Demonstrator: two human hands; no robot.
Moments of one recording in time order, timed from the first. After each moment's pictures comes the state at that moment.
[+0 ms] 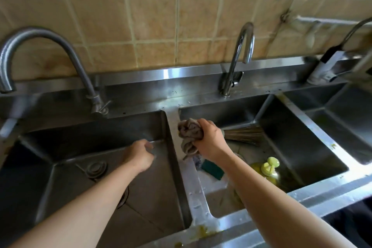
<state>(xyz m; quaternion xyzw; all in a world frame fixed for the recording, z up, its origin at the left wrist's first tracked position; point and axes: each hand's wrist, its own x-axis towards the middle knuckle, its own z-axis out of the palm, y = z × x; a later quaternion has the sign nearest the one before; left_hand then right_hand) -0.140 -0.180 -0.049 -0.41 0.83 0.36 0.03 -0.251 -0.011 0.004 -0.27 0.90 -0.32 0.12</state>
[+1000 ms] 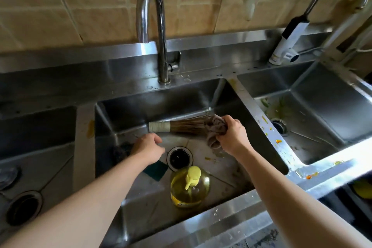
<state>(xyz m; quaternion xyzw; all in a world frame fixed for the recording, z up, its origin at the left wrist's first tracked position) -0.356 0.020 -0.102 -0.37 0.83 0.41 0.11 -0.467 0.221 -0.050 -0.12 0.94 -0.27 0.14</state>
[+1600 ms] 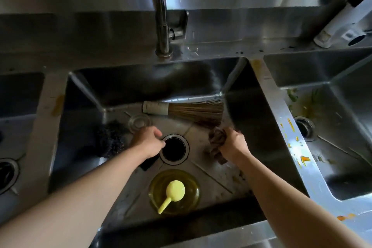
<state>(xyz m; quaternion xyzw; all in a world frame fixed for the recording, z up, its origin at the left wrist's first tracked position) -0.409 0.038 -0.181 -0.45 0.76 0.44 0.15 -0.540 0.234 -0.180 -0.11 0.94 -0.17 0.29</state>
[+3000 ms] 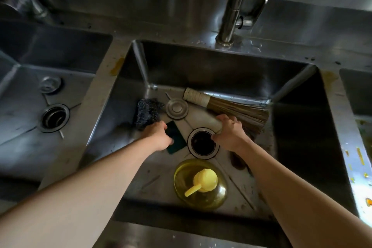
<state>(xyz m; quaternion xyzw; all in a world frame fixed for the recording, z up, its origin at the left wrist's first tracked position) -0.347 0.024 -0.202 -0.52 0.76 0.33 0.20 -0.512 0.148 -0.180 -0.33 0.87 -0.09 0.36</state>
